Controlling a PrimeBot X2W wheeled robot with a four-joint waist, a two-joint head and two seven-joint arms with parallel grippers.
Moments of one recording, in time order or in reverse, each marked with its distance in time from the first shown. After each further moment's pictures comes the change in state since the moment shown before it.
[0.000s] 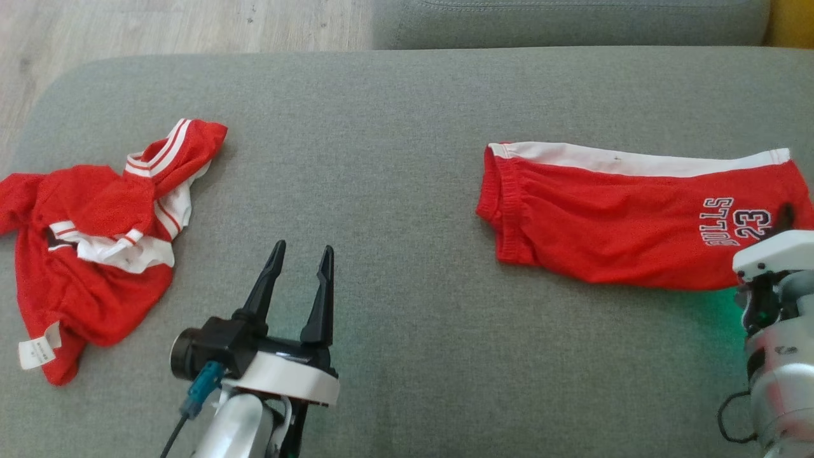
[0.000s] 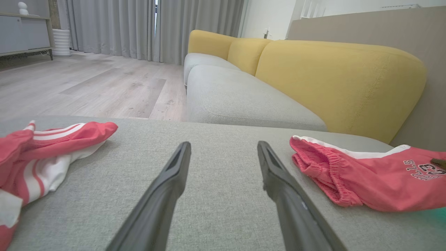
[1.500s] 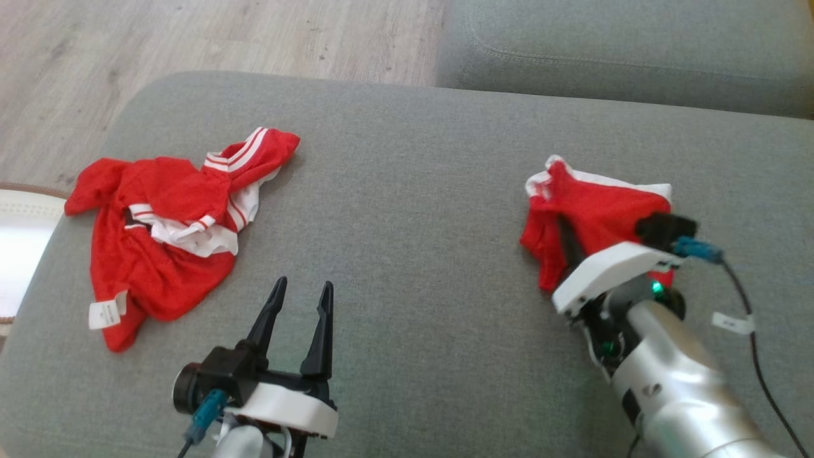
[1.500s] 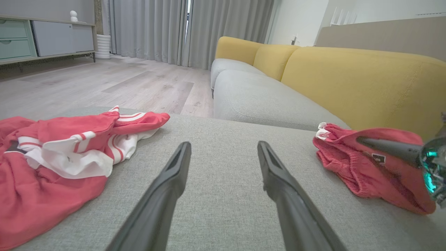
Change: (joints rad) left arm 0.070 0.000 0.008 0.030 0.011 -0.007 0.000; right arm 0.109 0.105 0.961 -0.178 0.591 0.000 0.049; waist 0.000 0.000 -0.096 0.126
